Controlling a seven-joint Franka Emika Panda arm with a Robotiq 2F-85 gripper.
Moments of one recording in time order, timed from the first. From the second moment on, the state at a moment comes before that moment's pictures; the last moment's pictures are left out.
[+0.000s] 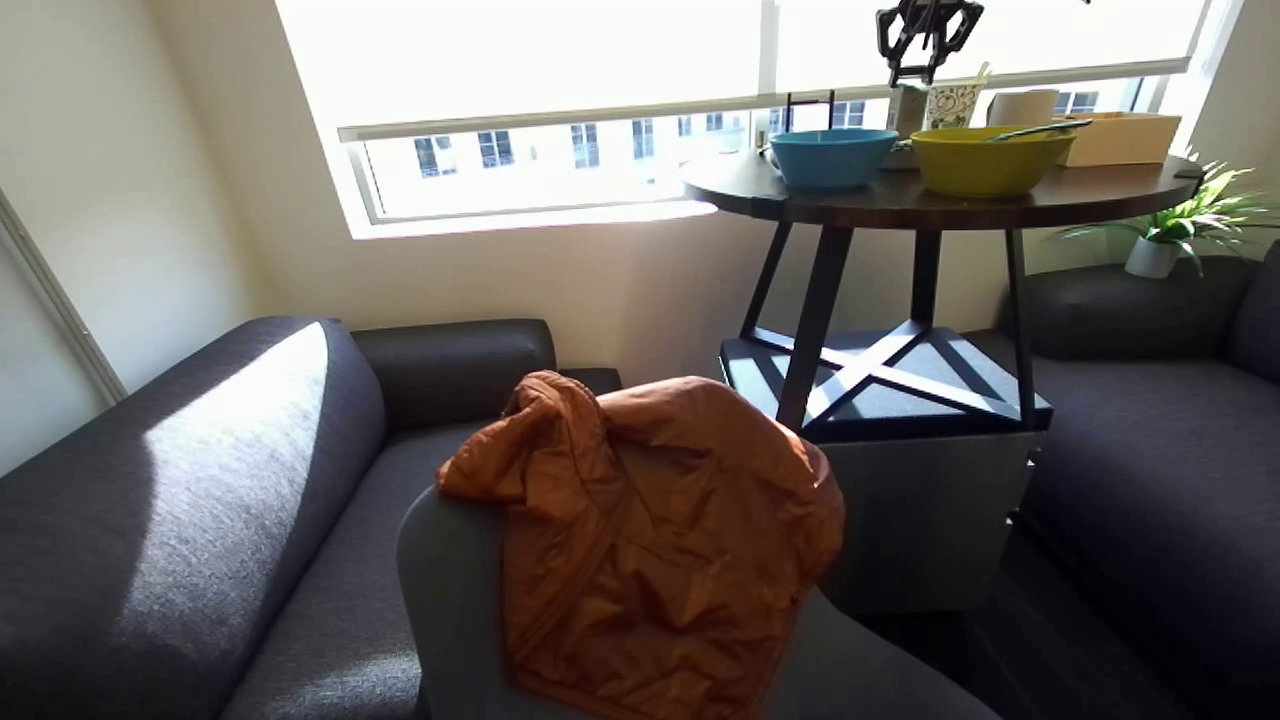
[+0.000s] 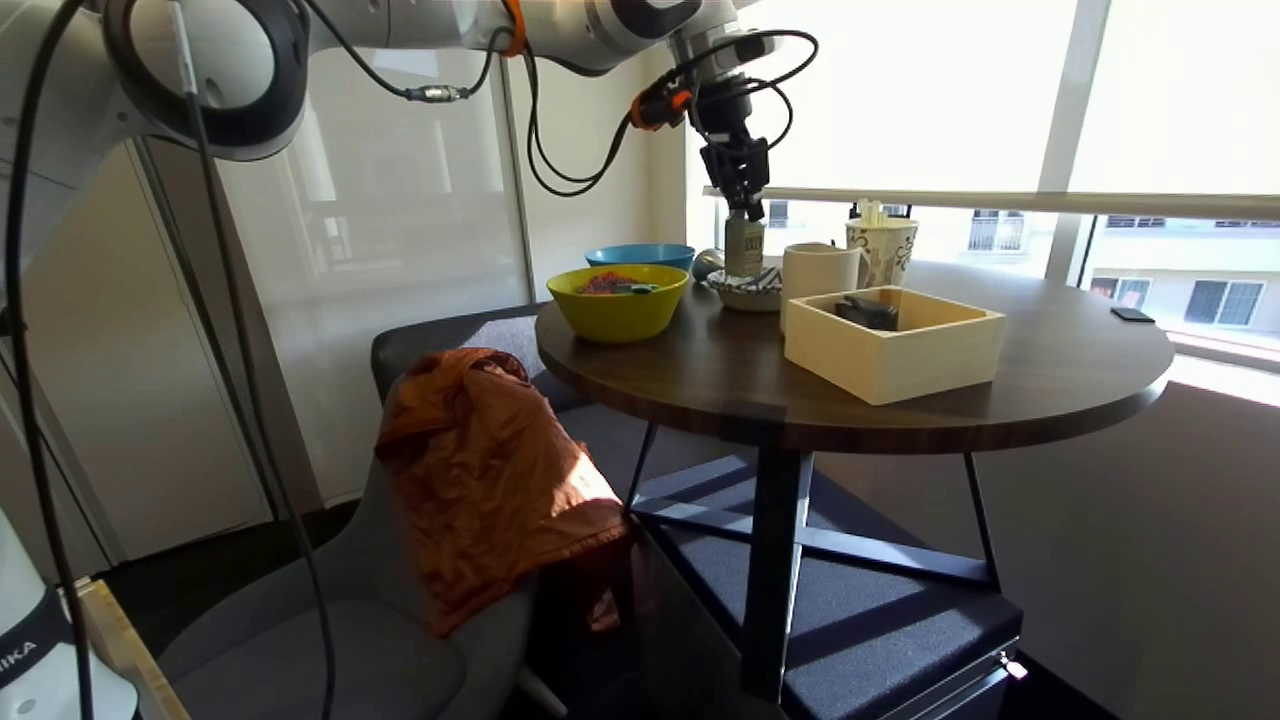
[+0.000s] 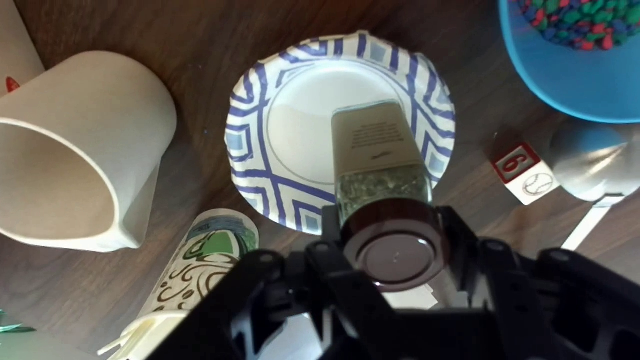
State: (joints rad) arm -0.29 0.71 -0.10 -0.83 -0.05 1.86 0.30
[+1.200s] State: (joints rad) arm -0.28 0.76 -0.13 -0.79 -0.05 1.86 0.43
